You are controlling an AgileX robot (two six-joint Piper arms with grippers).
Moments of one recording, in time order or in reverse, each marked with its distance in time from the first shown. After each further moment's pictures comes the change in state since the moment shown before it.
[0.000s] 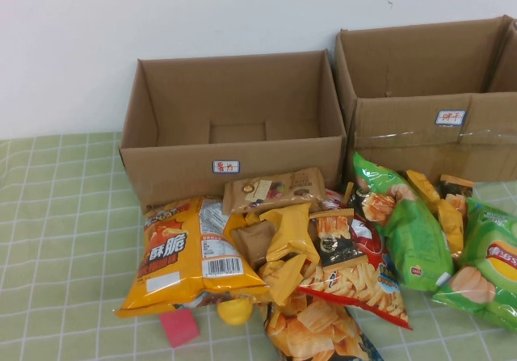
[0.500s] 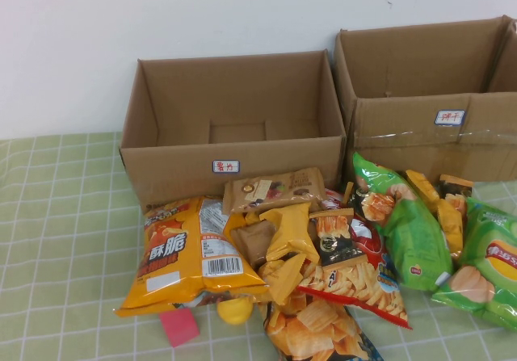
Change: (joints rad) right arm 0.000 0.044 -0.331 0.059 0.491 -0.324; left arm 0.000 0.160 -0.388 0.225 0.884 -0.231
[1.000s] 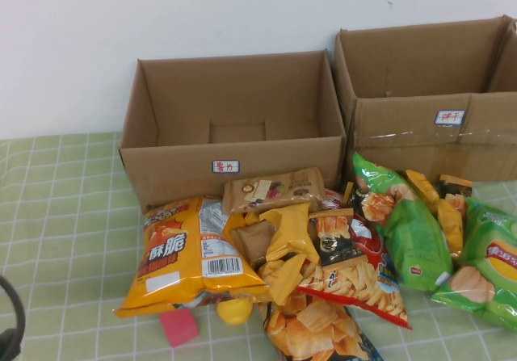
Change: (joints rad) right arm 0.000 0.621 -0.167 -0.008 0.419 -0.104; left arm 0.000 0.489 -0.080 -0.164 0.470 -0.002
